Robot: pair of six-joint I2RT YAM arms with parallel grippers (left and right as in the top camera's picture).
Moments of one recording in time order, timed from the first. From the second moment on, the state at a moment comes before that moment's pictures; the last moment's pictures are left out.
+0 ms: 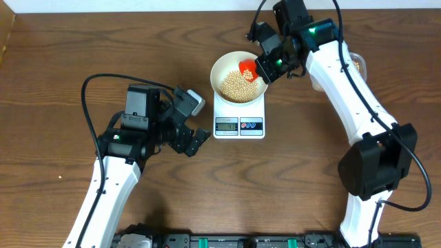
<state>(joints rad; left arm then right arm) -0.18 1.20 0.95 -0.73 0.45 0.38 0.36 2.05 1.97 -1.10 -0.32 -0.23</state>
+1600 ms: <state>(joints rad) -0.18 1.20 0.95 -0.73 0.45 0.38 0.40 2.05 1.97 -1.09 -0.22 -0.25</state>
